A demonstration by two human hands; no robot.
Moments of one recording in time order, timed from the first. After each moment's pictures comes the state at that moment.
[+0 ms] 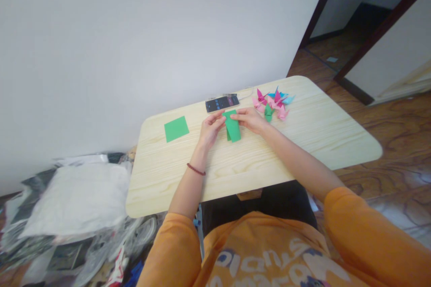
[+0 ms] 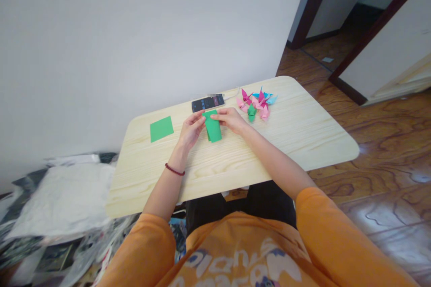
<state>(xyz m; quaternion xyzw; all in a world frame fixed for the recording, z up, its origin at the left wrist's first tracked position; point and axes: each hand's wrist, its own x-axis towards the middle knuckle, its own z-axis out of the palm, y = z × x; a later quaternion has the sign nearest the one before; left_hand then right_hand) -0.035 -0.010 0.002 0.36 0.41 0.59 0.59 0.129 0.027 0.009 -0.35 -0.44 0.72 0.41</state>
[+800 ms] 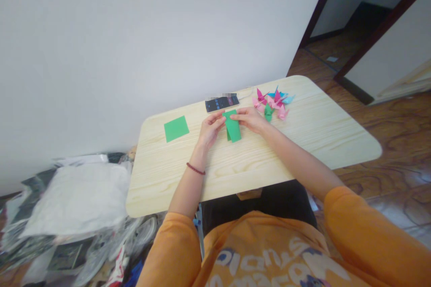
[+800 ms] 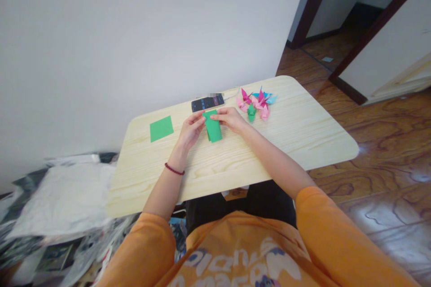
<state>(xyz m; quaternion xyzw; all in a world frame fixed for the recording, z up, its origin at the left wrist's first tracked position) -0.037 -0.009 0.001 0.35 0.42 0.58 0.60 0.129 0.028 0.007 -0.35 -0.45 0.71 0.42</state>
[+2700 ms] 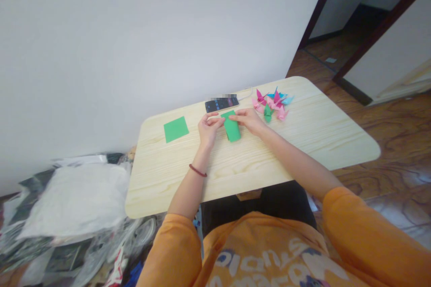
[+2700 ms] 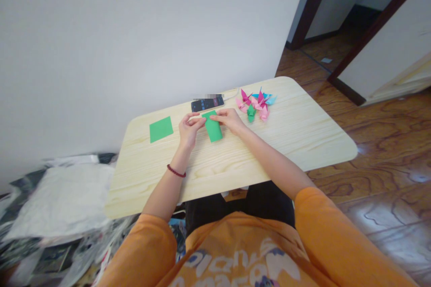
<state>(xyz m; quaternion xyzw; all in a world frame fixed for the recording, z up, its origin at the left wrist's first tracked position) -0.031 -0.012 0.002 0.37 0.47 0.64 0.48 0.124 0.028 0.002 -0.40 -0.47 0.66 0.43</state>
